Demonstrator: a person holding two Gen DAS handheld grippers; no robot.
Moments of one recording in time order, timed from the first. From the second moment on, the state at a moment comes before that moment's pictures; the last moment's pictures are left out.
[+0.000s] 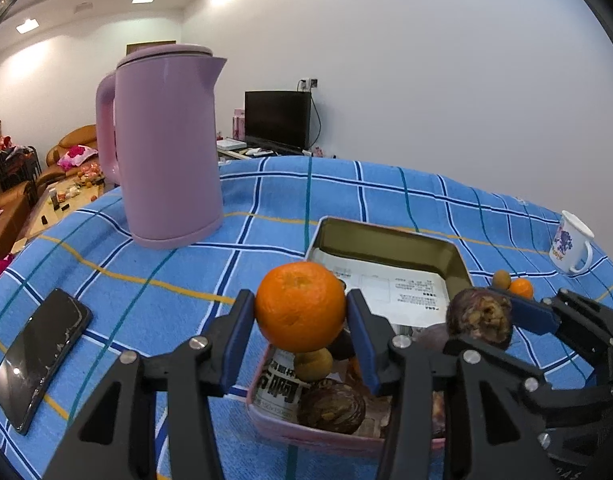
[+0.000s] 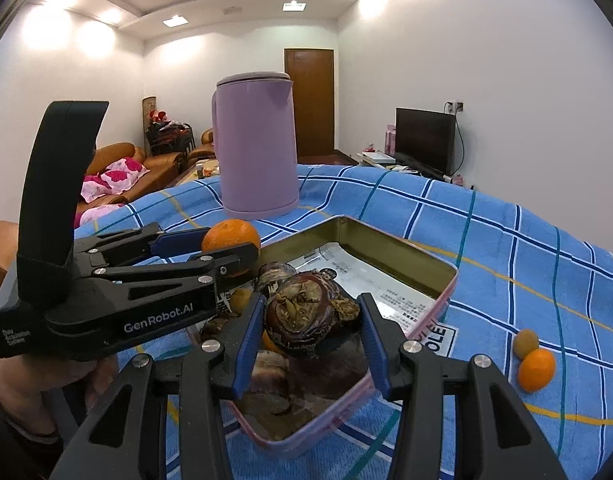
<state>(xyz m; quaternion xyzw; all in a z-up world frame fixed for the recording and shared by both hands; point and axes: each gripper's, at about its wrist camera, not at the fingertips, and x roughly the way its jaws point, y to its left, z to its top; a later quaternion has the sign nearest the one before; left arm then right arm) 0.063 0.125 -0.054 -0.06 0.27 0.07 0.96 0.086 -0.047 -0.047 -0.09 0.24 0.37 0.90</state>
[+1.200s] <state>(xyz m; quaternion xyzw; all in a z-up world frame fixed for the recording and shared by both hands) 0.078 0.080 -0.048 0.05 0.29 0.12 0.95 0.099 -0.156 -0.031 0.02 0.20 0.24 0.95</state>
